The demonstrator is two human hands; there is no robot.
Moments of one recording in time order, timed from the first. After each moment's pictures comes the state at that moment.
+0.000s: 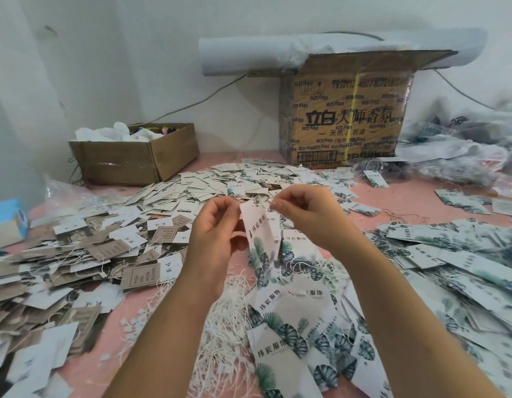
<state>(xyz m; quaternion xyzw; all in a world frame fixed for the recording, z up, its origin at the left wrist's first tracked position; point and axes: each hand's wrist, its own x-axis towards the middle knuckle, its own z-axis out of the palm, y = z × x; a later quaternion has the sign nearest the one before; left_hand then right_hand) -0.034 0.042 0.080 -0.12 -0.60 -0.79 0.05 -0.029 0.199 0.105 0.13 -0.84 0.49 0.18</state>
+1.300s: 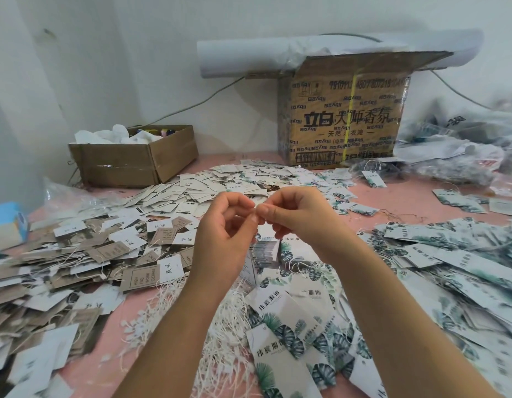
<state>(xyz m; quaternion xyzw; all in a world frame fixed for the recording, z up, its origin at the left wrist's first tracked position) -0.027 0.047 0.081 -0.24 -0.69 -0.66 0.17 -0.025 0.186 0.108 0.13 -0.76 0.63 0.11</state>
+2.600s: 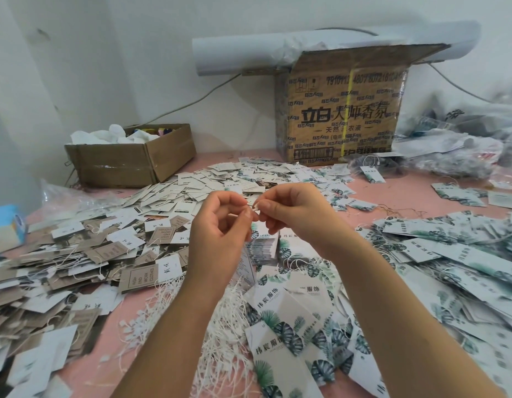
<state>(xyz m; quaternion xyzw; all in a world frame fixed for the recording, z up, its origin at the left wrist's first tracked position) -0.027 0.048 0.080 -0.21 -0.66 -0.70 0.17 -0.027 0.188 0.107 0.15 -0.76 0.62 0.10</state>
